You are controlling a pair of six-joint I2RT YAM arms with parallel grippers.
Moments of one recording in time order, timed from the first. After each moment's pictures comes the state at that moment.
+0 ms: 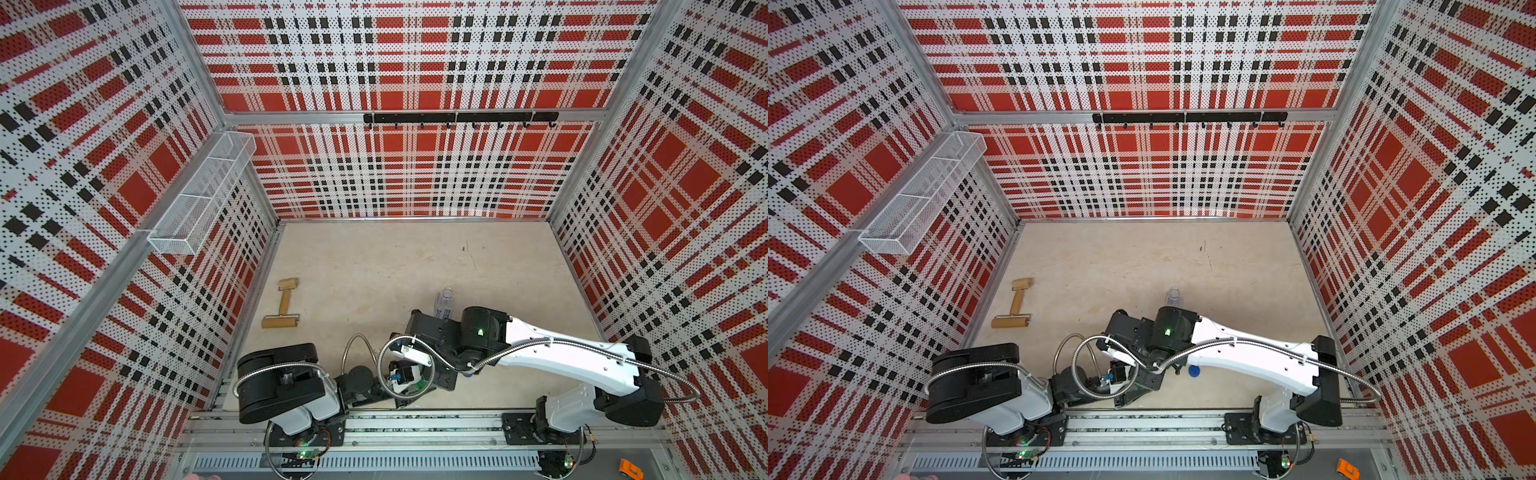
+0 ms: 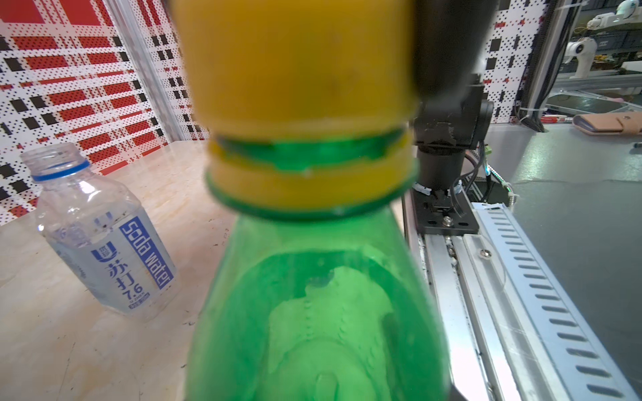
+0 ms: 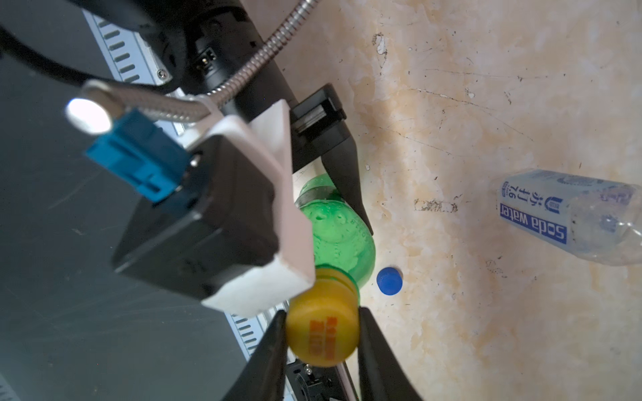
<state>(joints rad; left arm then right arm) -1.20 1.58 0.04 1.46 0.13 0.14 1.29 1.51 1.54 -1.32 0.06 0.06</state>
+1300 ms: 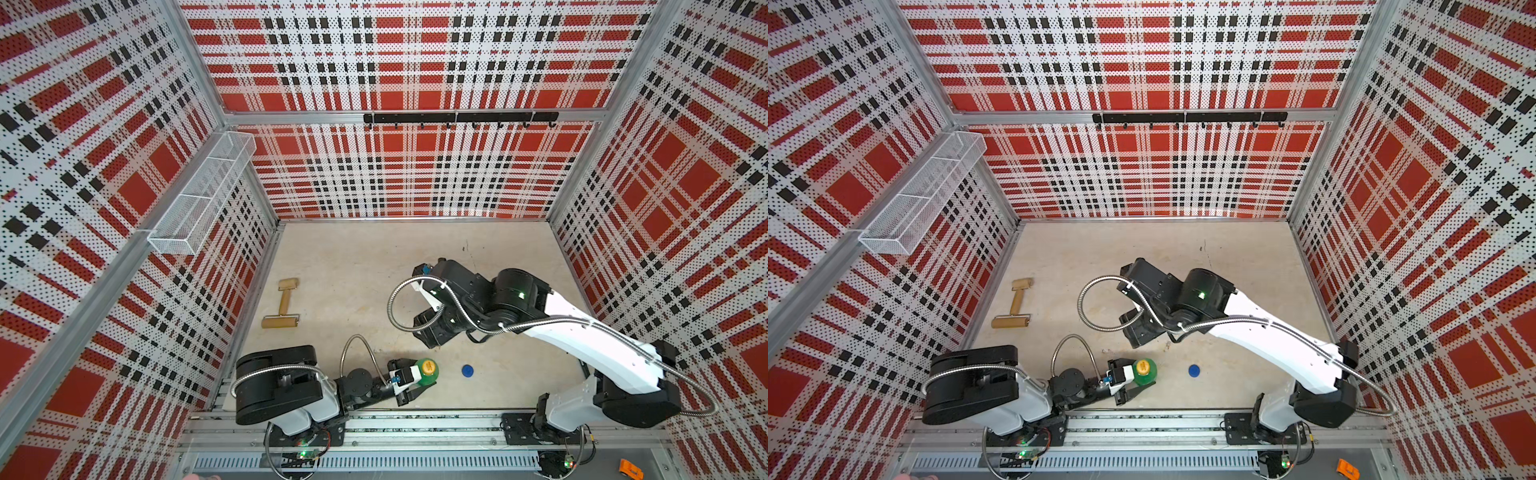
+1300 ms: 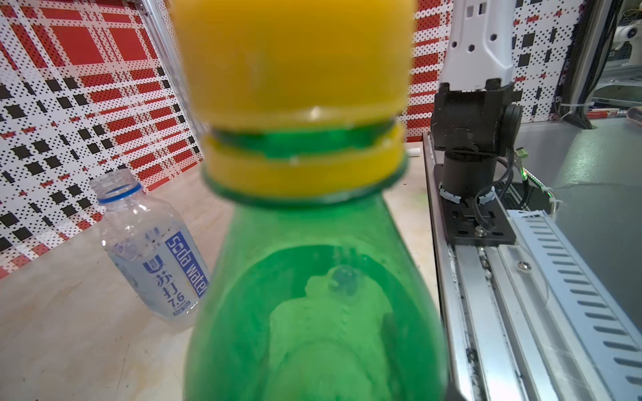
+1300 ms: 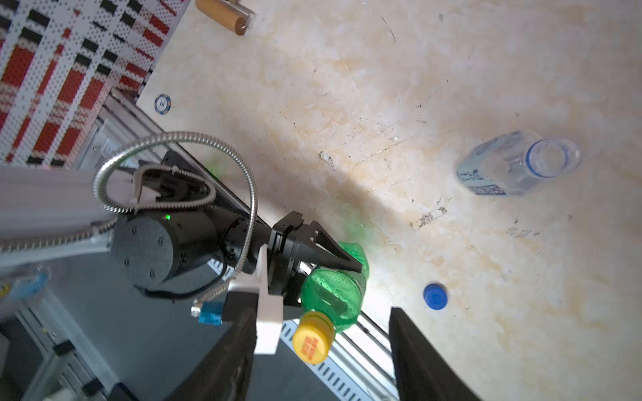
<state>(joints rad) -1.24 1.56 0.04 1.49 0.03 0.20 1.14 1.47 1.80 -1.33 0.06 0.46</state>
